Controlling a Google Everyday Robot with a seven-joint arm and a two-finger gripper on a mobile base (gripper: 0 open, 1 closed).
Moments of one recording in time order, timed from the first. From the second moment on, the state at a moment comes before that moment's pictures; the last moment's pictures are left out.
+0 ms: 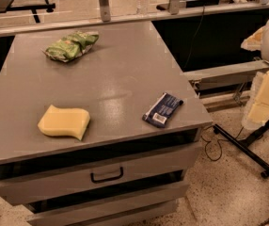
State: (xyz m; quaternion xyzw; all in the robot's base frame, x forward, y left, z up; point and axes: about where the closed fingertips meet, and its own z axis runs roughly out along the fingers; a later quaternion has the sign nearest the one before) arm 0.438 -0.217 0.976 -0.60 0.78 -0.03 0.16
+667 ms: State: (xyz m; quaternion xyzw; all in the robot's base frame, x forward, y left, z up) arm 0.448 -0.196 0.977 -0.62 0.77 -0.03 0.16
